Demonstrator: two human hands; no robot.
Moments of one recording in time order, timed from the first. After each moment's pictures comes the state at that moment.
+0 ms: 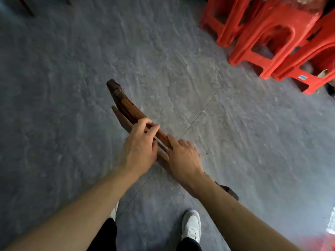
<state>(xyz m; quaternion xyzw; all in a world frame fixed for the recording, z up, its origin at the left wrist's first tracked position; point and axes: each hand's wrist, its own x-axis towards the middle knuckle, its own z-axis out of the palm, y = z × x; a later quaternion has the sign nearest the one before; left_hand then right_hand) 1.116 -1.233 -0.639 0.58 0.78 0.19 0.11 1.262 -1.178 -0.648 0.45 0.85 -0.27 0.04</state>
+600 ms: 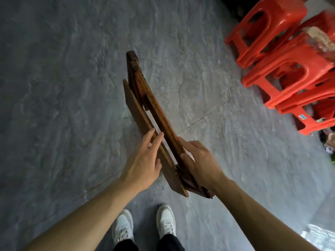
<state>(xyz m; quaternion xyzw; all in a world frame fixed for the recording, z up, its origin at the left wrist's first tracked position) 1.213 -1.335 -0.656 0.46 0.81 0.30 0.22 1.352 -1.185 -0.624 0.28 0.91 -0.30 0.10</state>
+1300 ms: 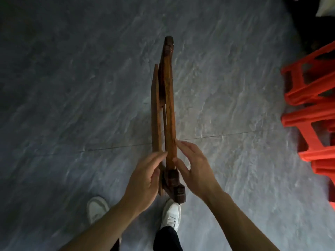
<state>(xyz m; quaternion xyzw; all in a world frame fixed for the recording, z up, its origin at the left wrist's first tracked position) 1.359 -1.296 -0.661 0.19 0.82 0.50 0.19 1.386 -1.117 -0.643 0.12 0.92 -0.34 0.11</state>
